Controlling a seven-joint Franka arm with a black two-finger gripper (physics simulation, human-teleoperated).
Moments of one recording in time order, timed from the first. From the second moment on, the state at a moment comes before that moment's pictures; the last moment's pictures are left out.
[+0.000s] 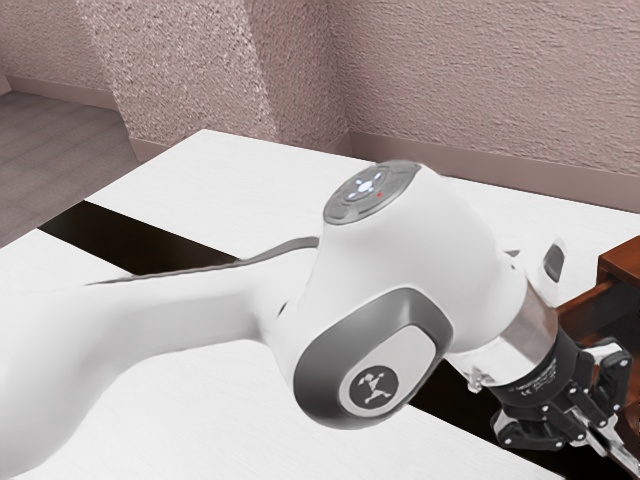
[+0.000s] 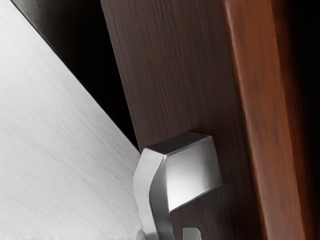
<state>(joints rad) -0.62 0.03 0.03 -1.85 -0.21 2.37 -1.32</state>
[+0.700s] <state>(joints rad) -0.65 -0.14 0.03 -2.05 -0.25 2.42 -1.32</state>
